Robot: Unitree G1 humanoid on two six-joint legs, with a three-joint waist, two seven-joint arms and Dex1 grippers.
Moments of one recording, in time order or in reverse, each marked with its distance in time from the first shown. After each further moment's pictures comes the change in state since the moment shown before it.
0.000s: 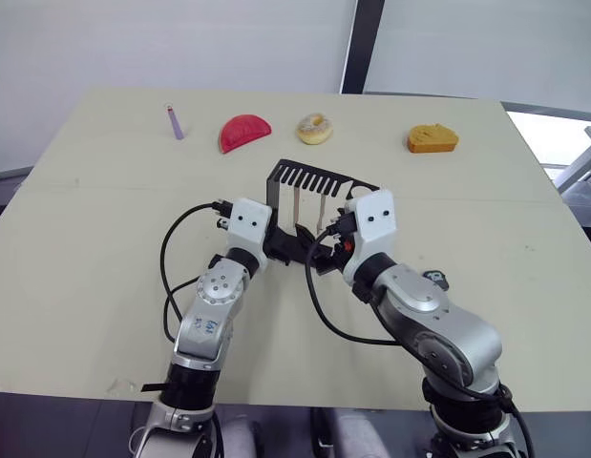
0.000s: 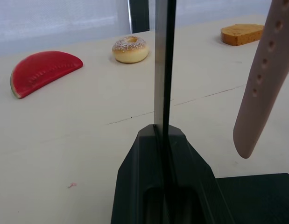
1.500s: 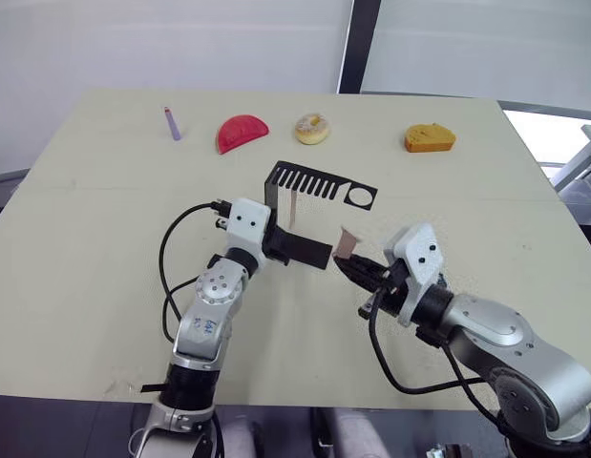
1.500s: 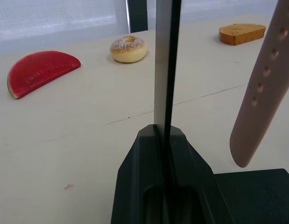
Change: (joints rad) left arm 0.000 -0.003 0.014 -0.008 -0.008 0.018 -0.016; right arm 0.220 -0.329 -0.213 -0.225 0.189 0.007 0.453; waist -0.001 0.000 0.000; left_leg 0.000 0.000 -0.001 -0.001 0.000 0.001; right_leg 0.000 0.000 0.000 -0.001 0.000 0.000
